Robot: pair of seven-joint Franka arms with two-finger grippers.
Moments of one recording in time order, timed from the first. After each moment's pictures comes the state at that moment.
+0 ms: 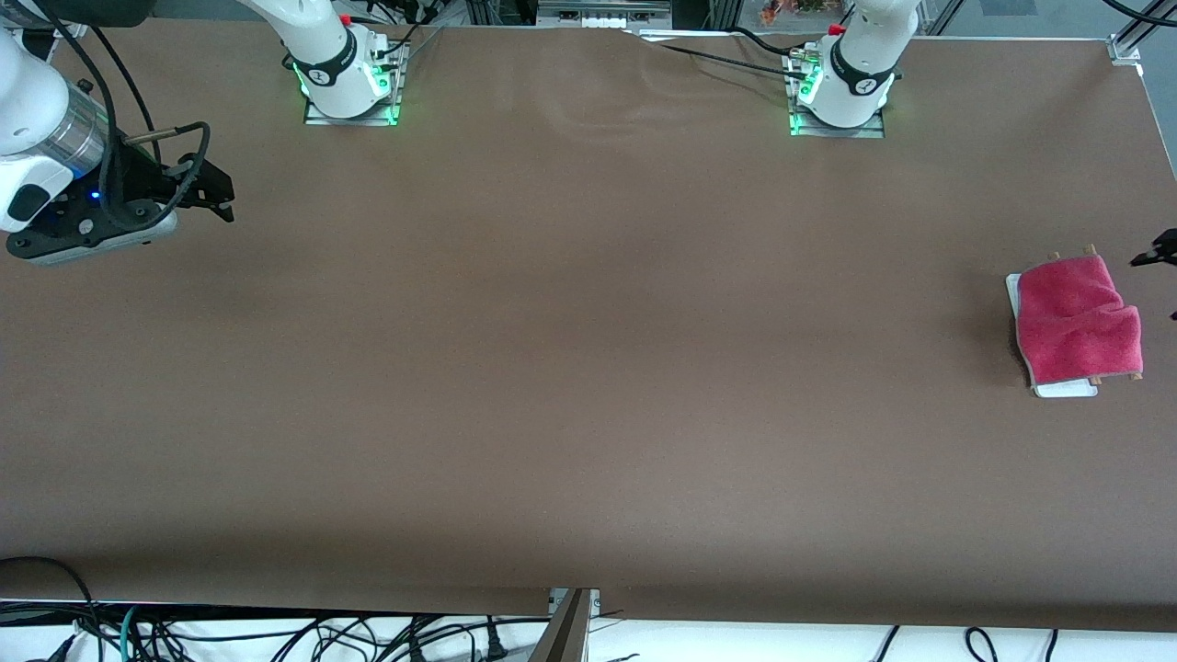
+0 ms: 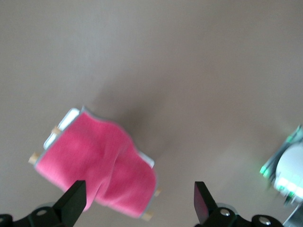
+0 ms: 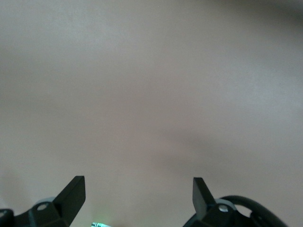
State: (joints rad) left arm 0.63 0.42 -0.32 -1.39 0.12 1.52 1.09; right arm 0.27 0.05 -0.12 -1.55 -0.04 1.54 -0.18
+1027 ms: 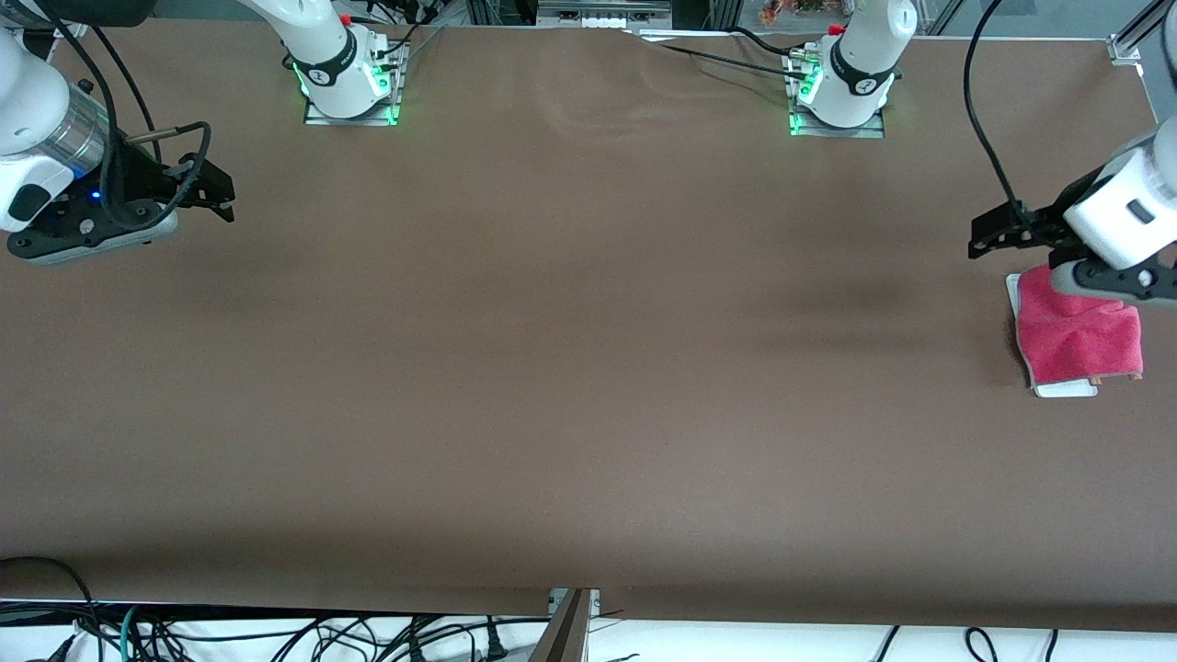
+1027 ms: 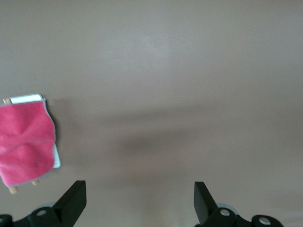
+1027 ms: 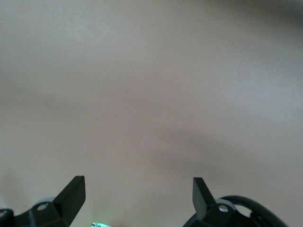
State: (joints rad) left arm 0.05 0.10 -0.08 -1.50 -0.03 1.50 0.04; right arm 0.27 0.05 -0.12 -1.55 -0.04 1.54 -0.18
